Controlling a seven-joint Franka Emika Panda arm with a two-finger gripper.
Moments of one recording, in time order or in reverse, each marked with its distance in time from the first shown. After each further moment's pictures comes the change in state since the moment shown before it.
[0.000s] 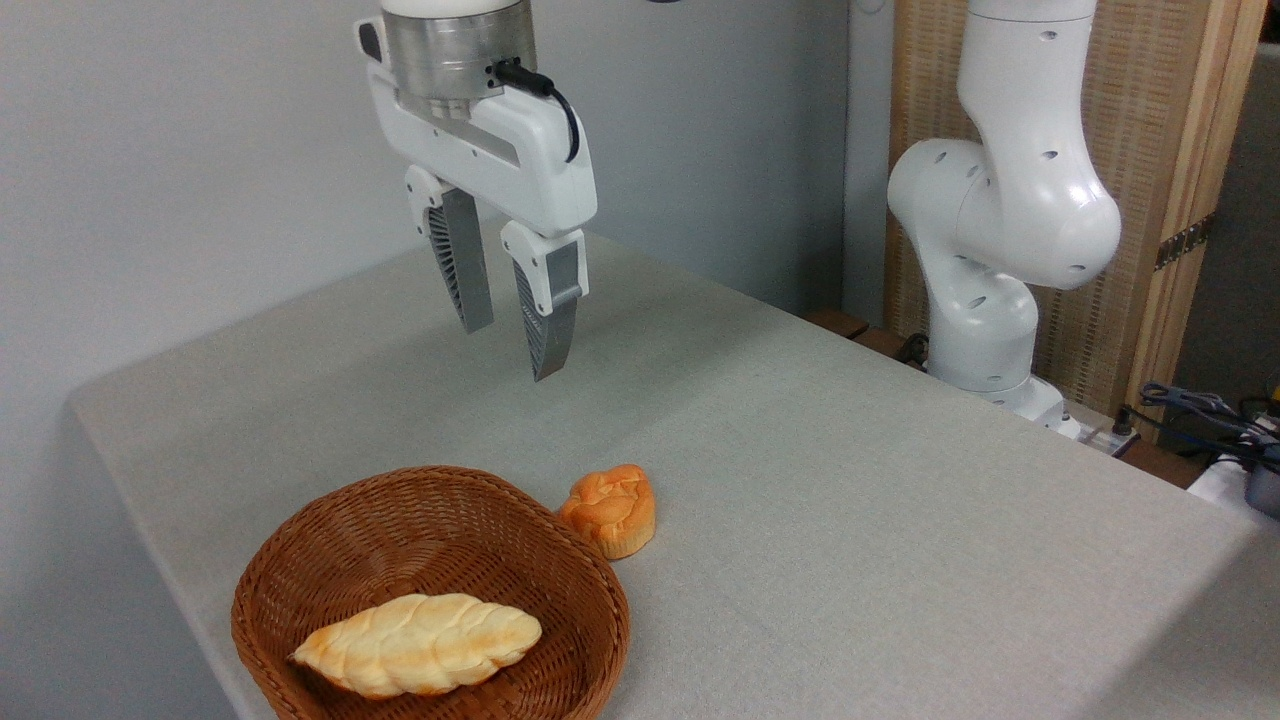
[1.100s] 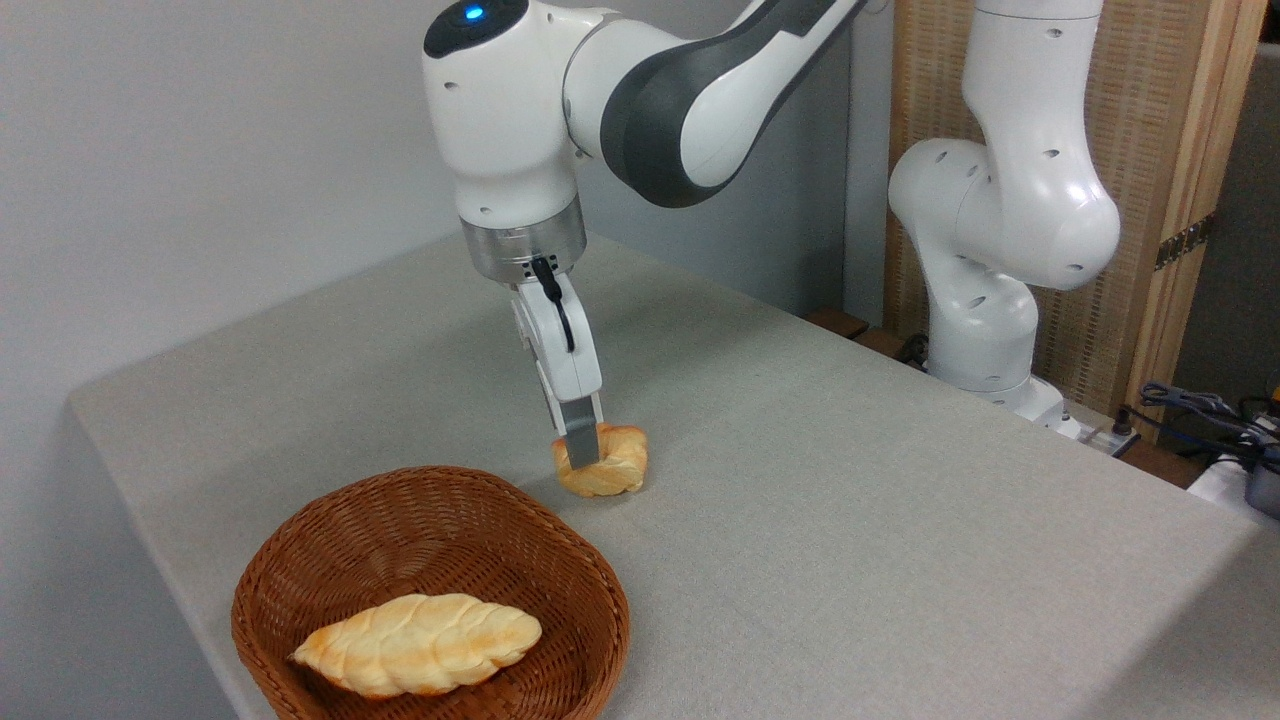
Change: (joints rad) arm -0.019 -0.055 -0.038 -0.413 -0.040 0.269 0.405
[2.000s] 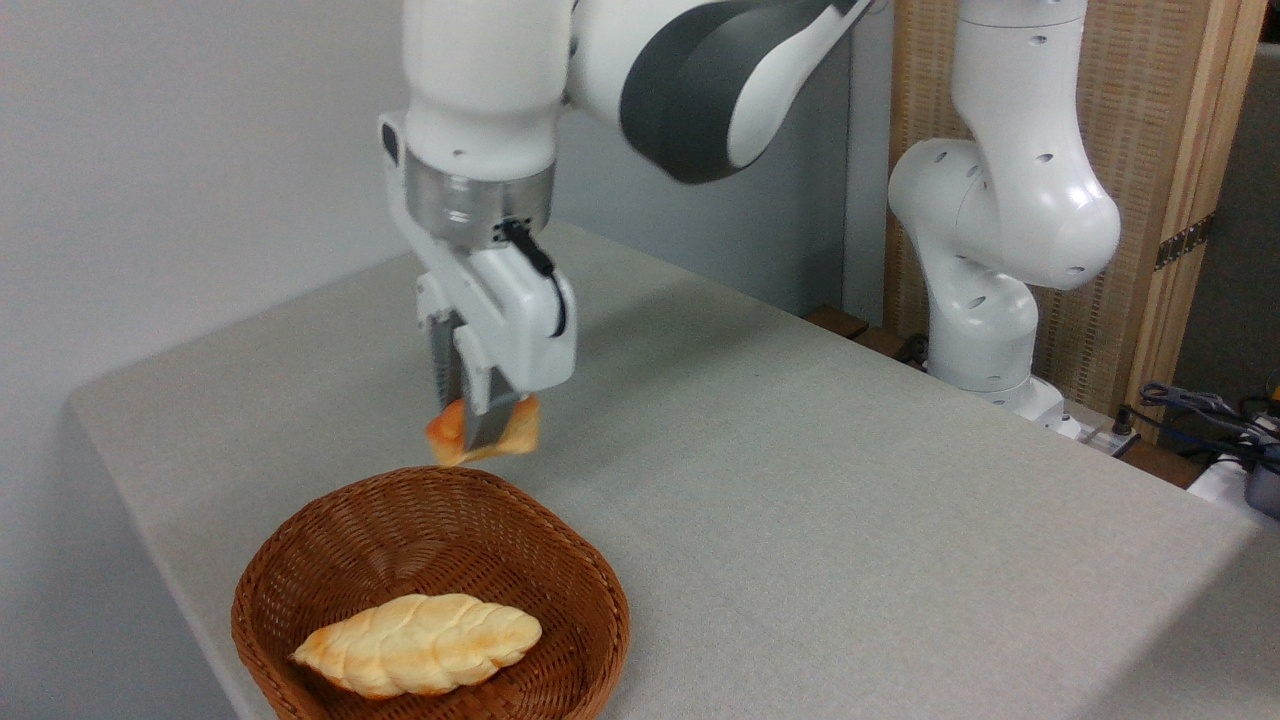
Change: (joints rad) arm 0.006 0.094 0.161 0.280 -0.219 -0.034 -0.047
